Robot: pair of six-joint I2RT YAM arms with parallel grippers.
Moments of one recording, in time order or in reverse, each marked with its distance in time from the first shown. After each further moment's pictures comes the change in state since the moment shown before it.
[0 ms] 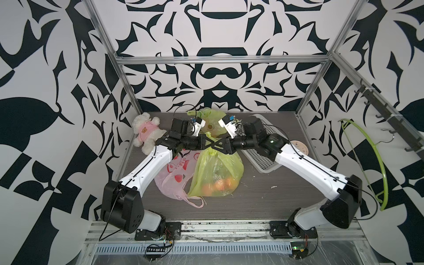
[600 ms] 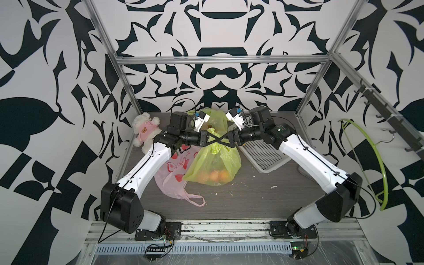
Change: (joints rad) left arm 0.000 -0.002 0.083 -0.002 0.176 0.060; right arm -0.104 0.106 0.122 -0.186 -0.122 -0.124
